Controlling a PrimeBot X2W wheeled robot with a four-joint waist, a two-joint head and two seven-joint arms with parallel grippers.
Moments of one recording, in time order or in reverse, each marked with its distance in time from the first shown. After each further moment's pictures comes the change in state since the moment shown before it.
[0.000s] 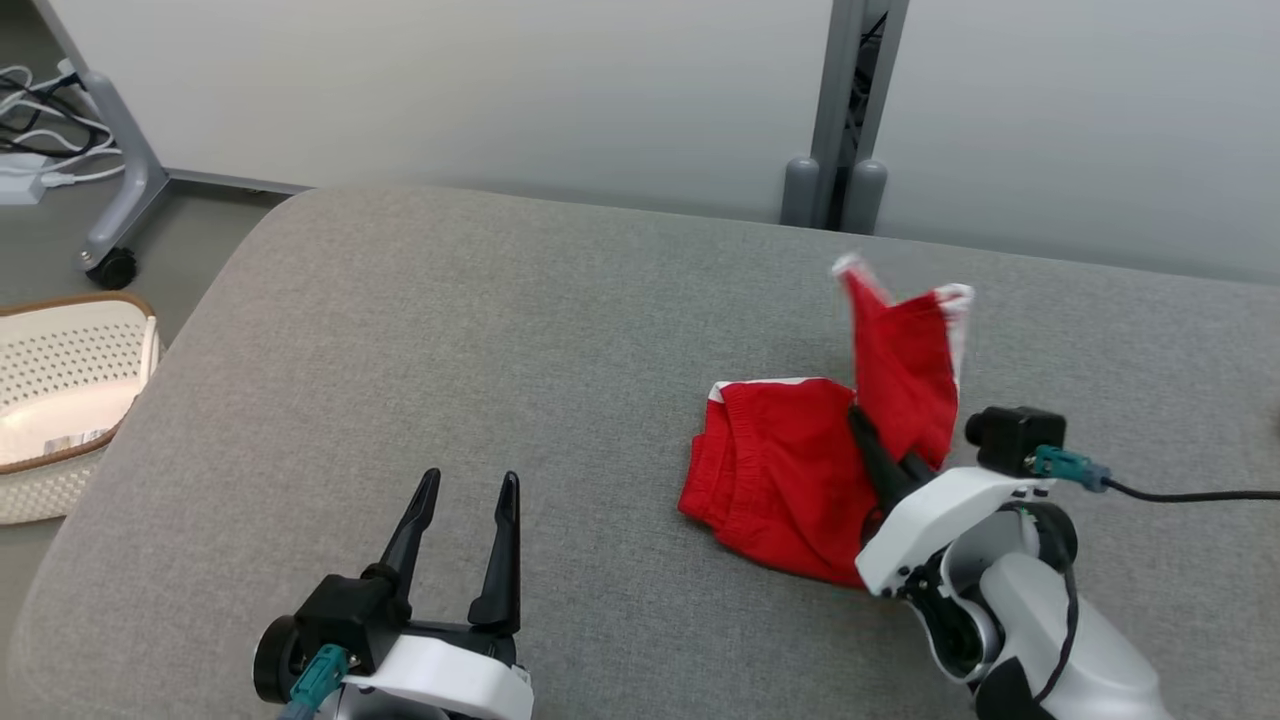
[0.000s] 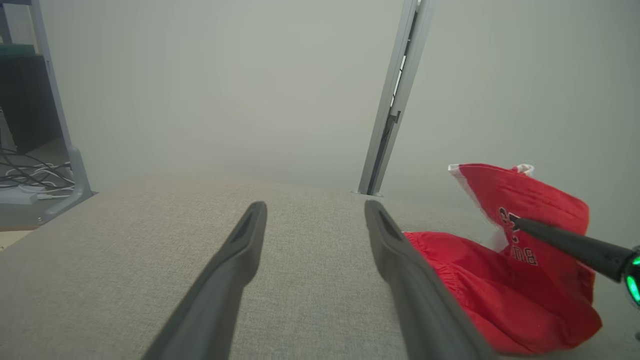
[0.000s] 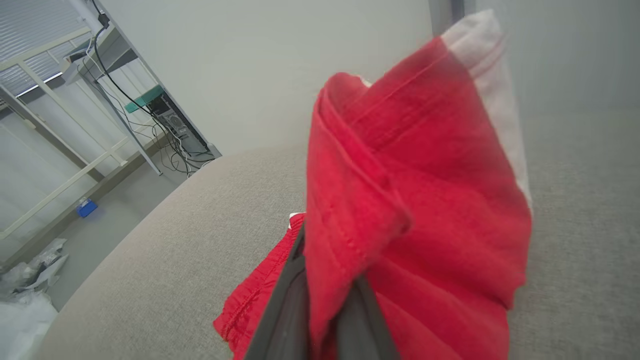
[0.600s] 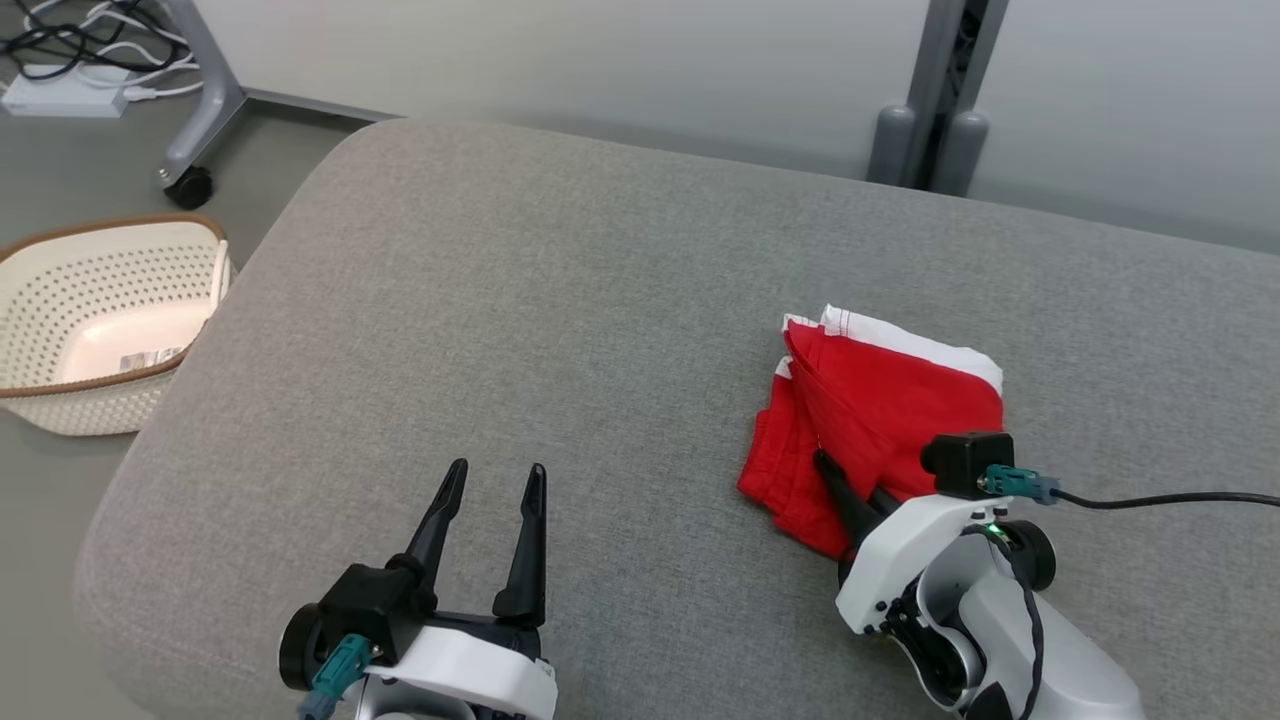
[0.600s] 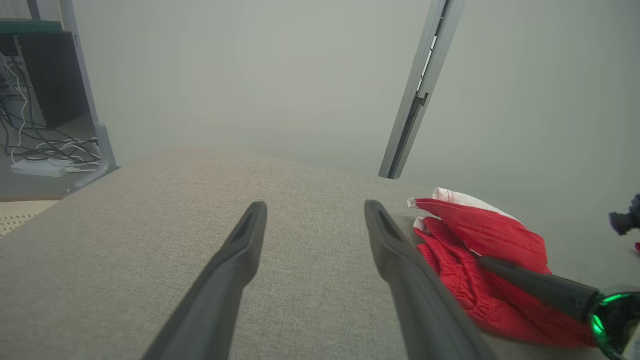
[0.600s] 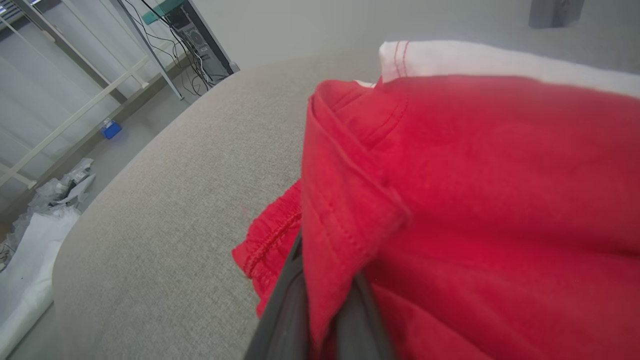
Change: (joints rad) left arm -0.022 0.000 -0.055 -0.005 -0.034 0.017 0.000; right arm 0.026 0.000 0.099 -0.007 -0.032 0.000 0.064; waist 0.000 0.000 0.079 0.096
